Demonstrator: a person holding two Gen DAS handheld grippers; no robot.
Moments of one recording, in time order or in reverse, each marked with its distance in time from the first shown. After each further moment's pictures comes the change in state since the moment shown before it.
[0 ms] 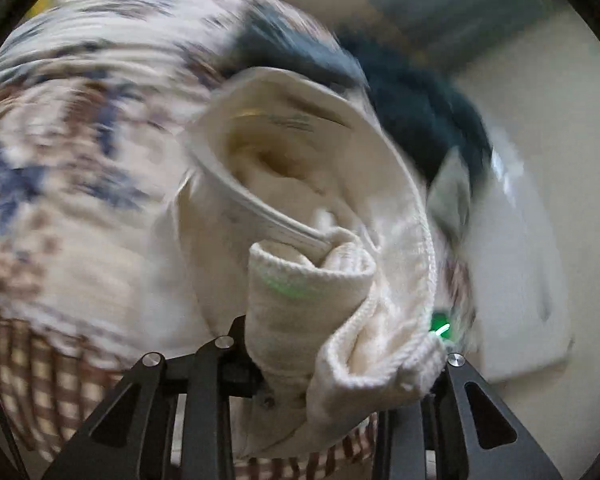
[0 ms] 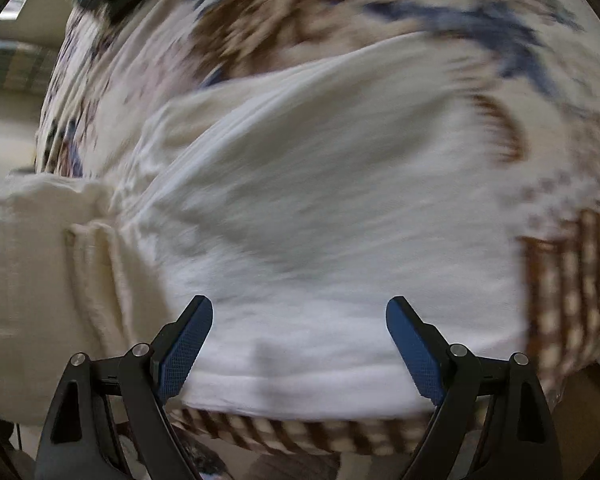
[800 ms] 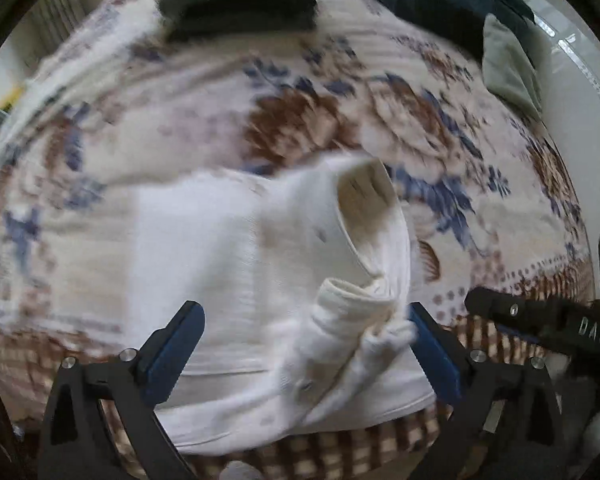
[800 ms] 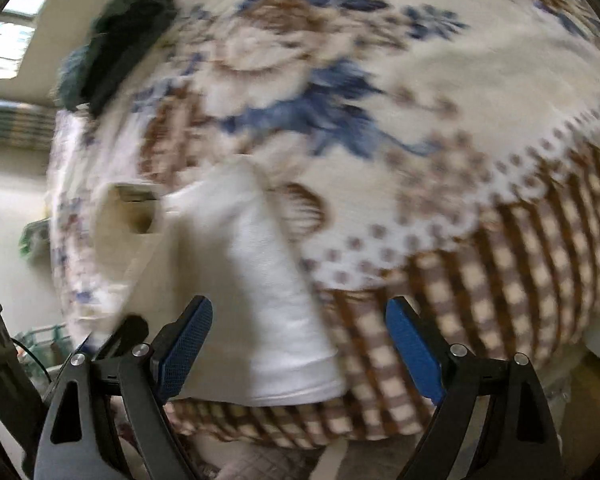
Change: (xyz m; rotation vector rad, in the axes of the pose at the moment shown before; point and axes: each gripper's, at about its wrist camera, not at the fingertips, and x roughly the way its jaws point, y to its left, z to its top) left arm 0.090 -0.082 -0.034 0.255 0.184 0.404; right arm -0.089 -0.128 0.037 0.067 -0.103 0.108
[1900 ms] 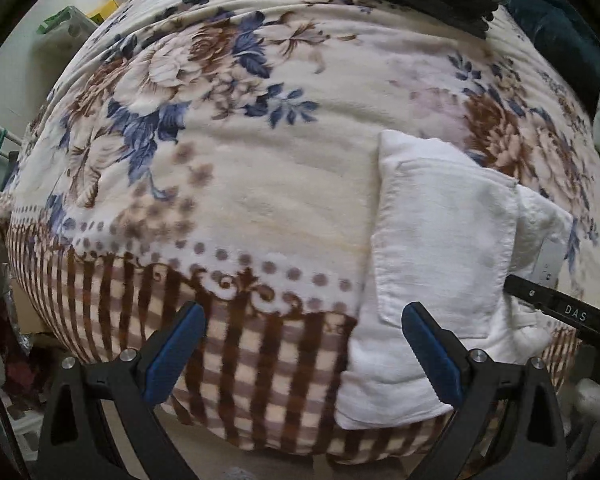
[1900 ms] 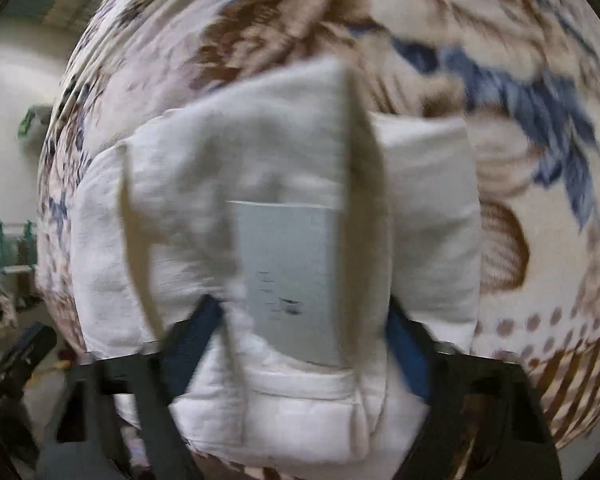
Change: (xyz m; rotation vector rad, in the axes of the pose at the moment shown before) left arm 0.008 0.166 -0.031 -0.270 0.125 0.175; right arm 0.129 0.146 -0.020 -0.369 0.135 -0.084
